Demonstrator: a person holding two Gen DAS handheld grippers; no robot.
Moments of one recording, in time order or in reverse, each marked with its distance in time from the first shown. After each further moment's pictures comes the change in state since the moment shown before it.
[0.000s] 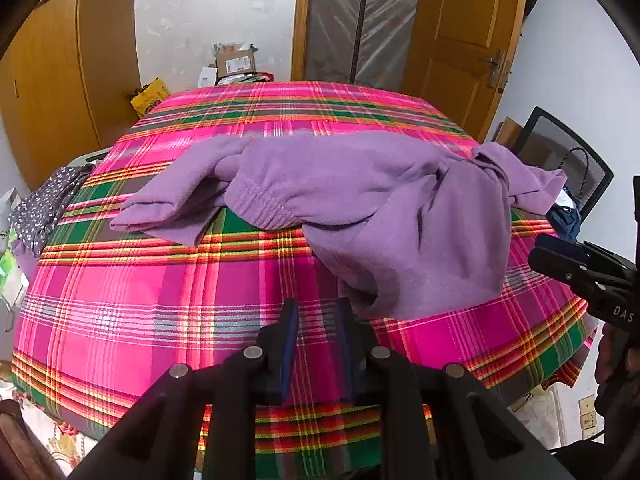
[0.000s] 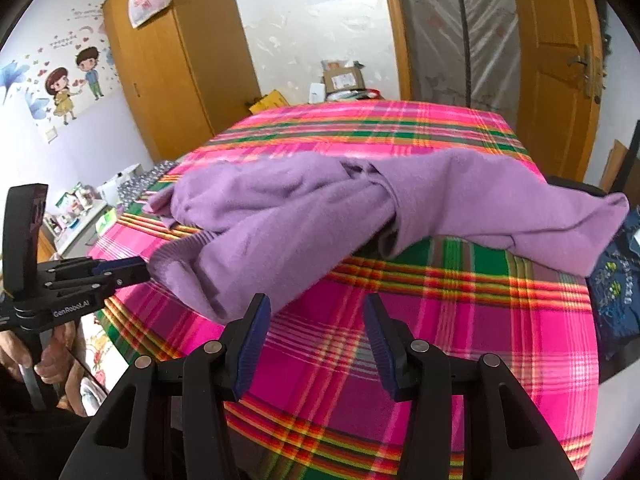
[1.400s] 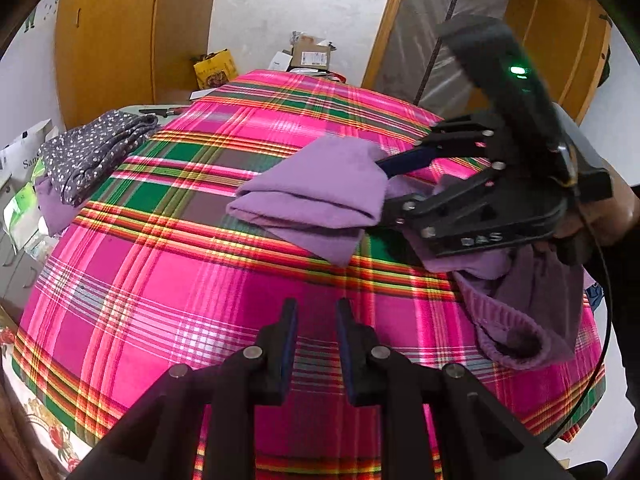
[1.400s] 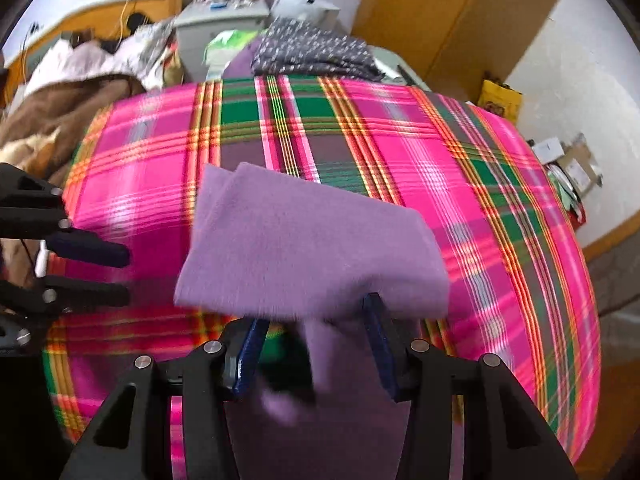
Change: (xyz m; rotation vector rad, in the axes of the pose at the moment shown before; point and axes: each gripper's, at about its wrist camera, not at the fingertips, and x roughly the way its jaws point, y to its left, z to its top) left arm 0.021 0.120 0.005 -0.248 -0.008 0.057; right arm 0.242 0.208 0.136 -0.965 0.365 0.245
